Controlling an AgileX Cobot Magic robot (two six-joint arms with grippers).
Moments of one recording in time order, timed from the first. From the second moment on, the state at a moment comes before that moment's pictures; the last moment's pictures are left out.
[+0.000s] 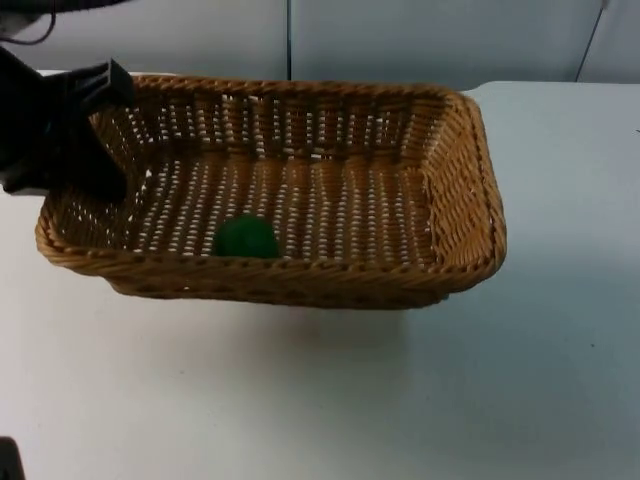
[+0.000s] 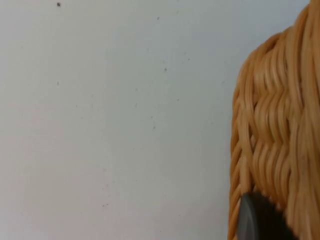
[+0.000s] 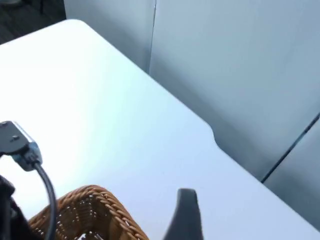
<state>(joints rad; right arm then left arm) 0.62 1.82 -1.95 0.09 0.79 -0.30 -0.08 1.76 -0.95 -0.90 0.60 0.55</state>
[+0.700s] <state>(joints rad) 0.62 1.82 -1.95 0.08 0.82 -0.29 -0.08 1.99 -1.06 -0.92 0.63 0.61</state>
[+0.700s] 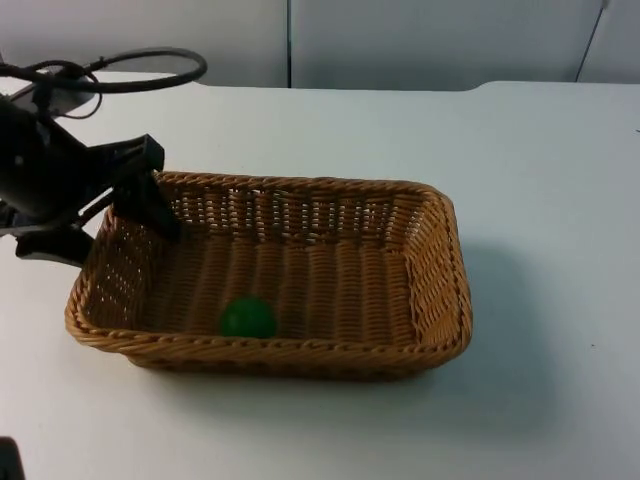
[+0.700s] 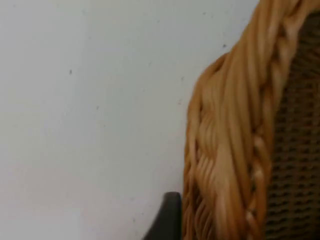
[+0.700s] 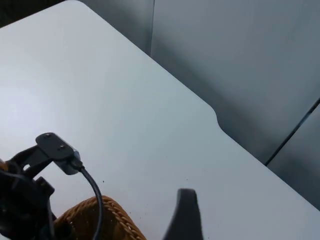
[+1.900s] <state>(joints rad) 0.62 1.65 -1.95 -0.07 0.87 -0.21 -0.05 1.09 -0.93 -0.36 0.76 0.36</state>
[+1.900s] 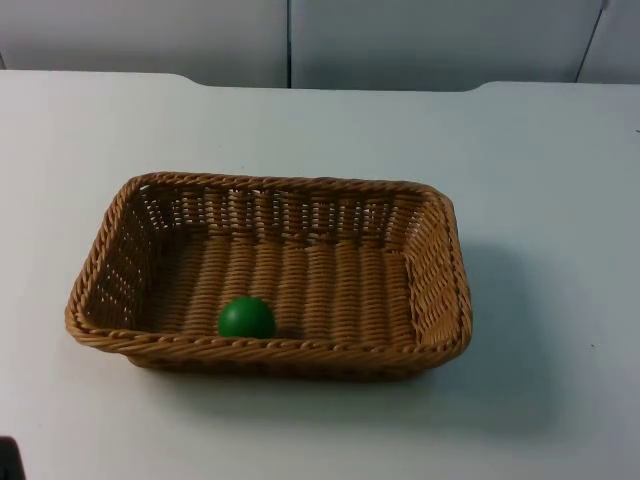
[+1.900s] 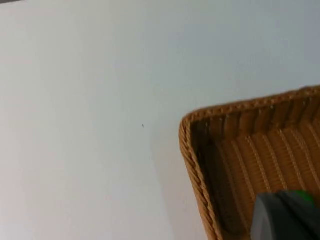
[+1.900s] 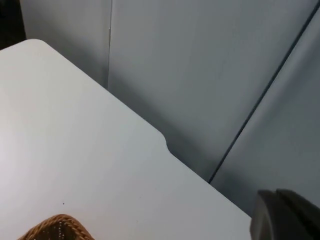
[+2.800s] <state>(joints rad) 0.62 1.58 -1.95 -0.10 1.00 -0.19 -0.05 0.00 -0.60 -0.13 1.16 0.19</state>
